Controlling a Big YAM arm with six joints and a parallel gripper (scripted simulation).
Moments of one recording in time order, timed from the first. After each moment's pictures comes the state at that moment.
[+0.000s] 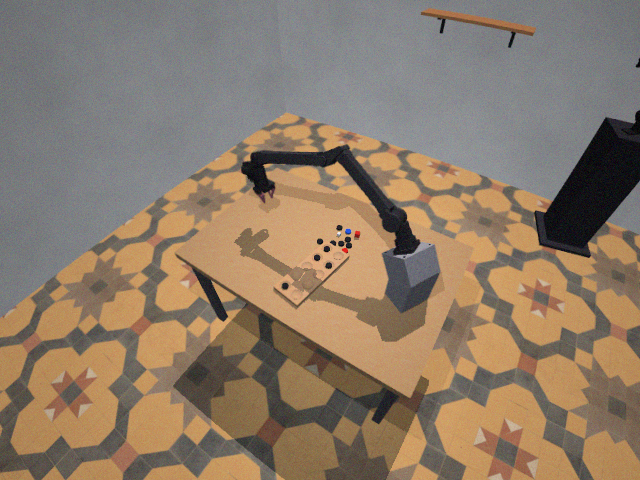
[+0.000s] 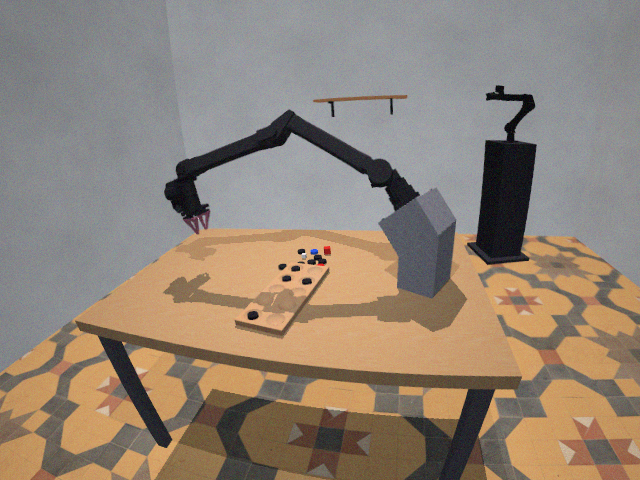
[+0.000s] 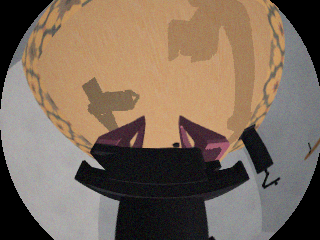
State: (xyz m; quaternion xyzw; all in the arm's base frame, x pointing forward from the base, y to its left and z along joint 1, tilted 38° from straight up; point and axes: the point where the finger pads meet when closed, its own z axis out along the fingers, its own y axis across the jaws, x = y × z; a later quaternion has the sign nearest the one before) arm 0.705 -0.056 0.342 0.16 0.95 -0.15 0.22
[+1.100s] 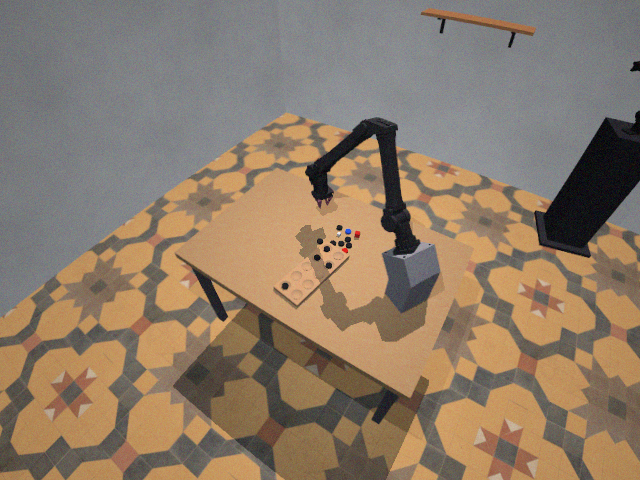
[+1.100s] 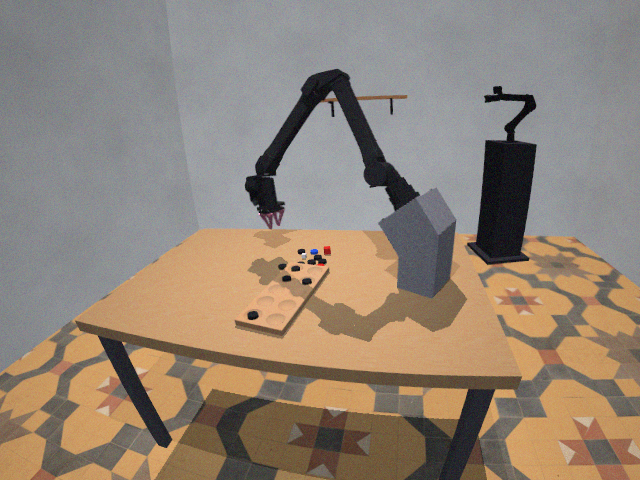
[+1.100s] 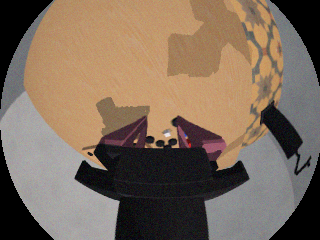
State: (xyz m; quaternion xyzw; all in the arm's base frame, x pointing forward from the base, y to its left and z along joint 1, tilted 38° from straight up) arm 0.481 -0.213 0.222 0.29 0.91 -0.10 0.28
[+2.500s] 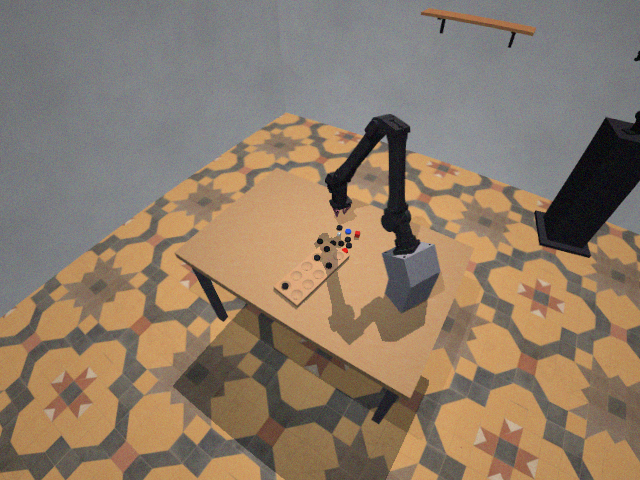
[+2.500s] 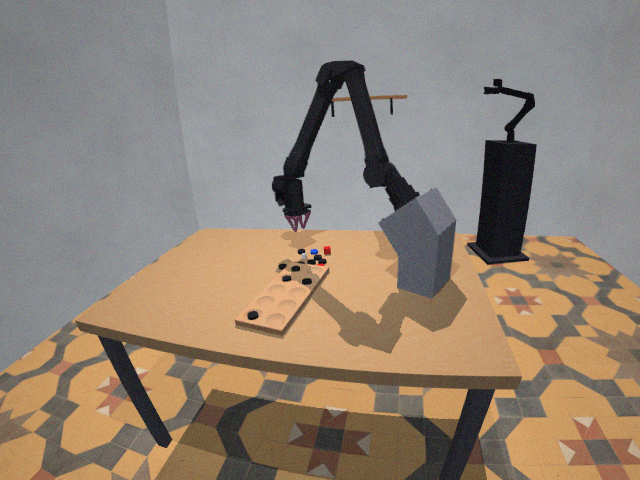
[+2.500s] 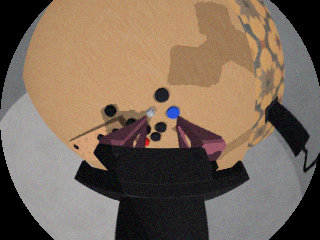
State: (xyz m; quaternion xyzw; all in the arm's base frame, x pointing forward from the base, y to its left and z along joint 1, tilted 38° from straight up) arm 0.396 -0.213 0.156 0.30 0.90 -0.09 0.31
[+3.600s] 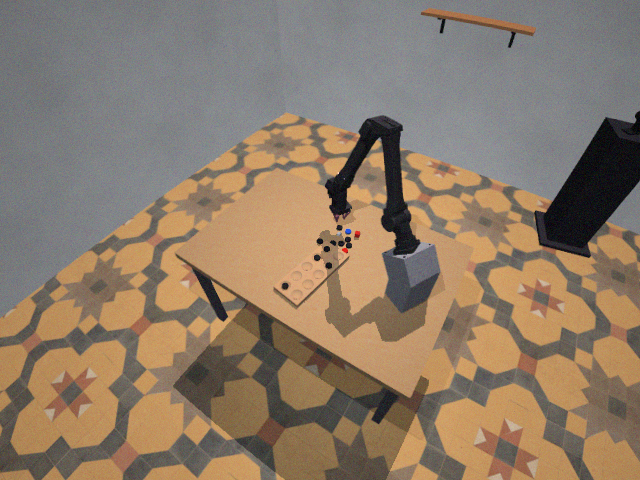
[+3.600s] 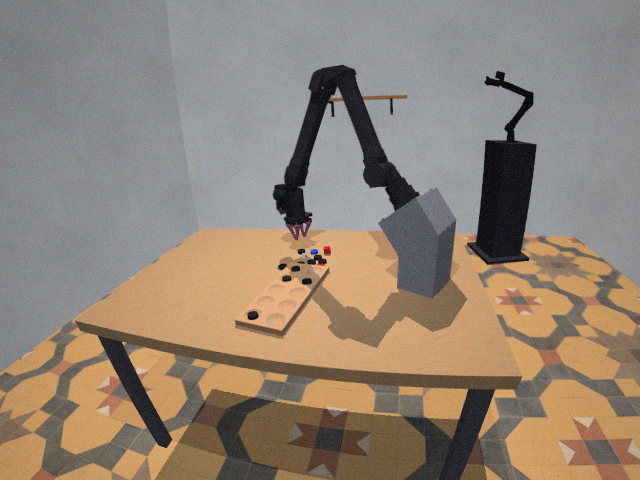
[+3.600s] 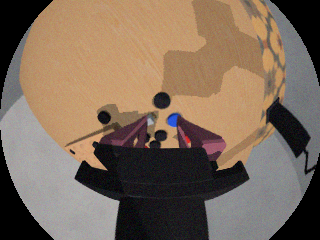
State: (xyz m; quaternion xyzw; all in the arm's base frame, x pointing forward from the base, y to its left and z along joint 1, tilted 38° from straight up) arm 0.413 -0.224 0.127 0.30 0.90 -0.09 0.31
